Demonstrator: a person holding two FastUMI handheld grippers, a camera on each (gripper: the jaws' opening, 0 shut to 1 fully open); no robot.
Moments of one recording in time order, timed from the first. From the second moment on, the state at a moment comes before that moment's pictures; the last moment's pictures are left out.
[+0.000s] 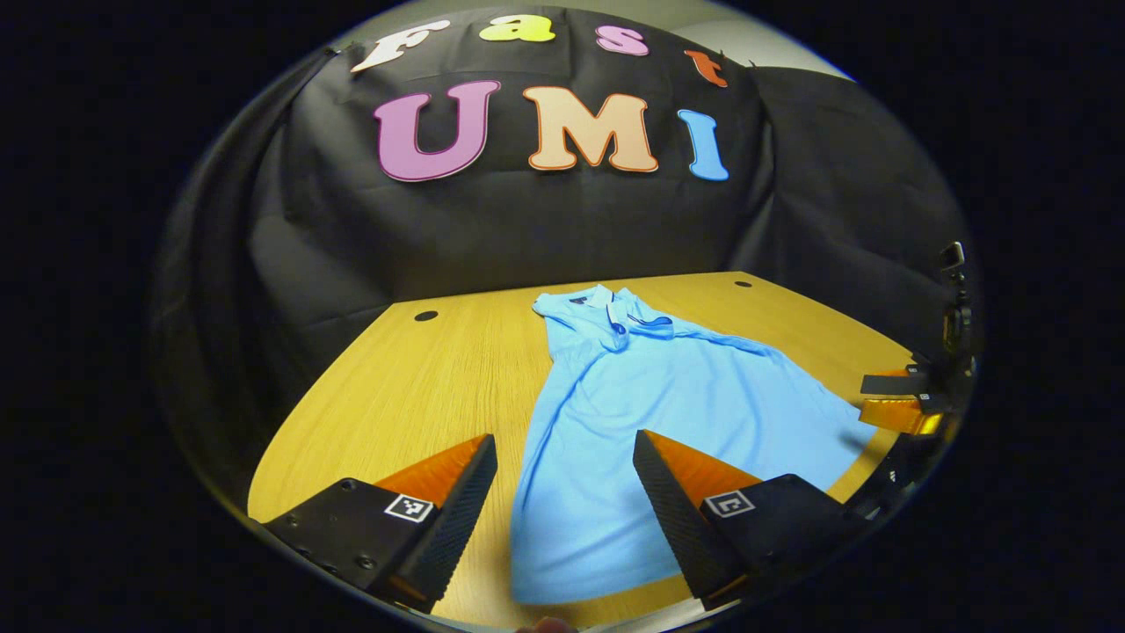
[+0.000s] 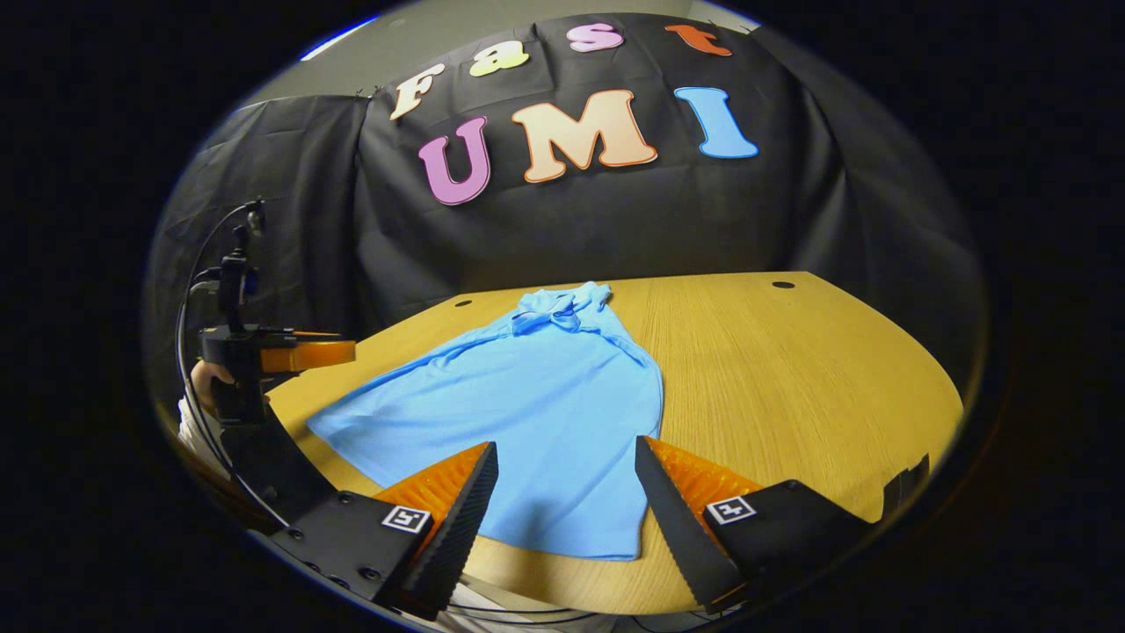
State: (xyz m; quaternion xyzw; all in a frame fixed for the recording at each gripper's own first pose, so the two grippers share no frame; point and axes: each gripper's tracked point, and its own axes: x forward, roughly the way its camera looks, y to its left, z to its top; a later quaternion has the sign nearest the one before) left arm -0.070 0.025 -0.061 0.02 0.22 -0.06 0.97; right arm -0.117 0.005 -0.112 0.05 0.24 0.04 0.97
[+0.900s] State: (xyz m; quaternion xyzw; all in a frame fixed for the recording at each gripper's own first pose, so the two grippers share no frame) left arm -0.127 0.029 -0.127 0.00 0.28 -0.04 0.96; right arm -0.148 0.012 -0.148 -0.01 0.27 0.04 0.96
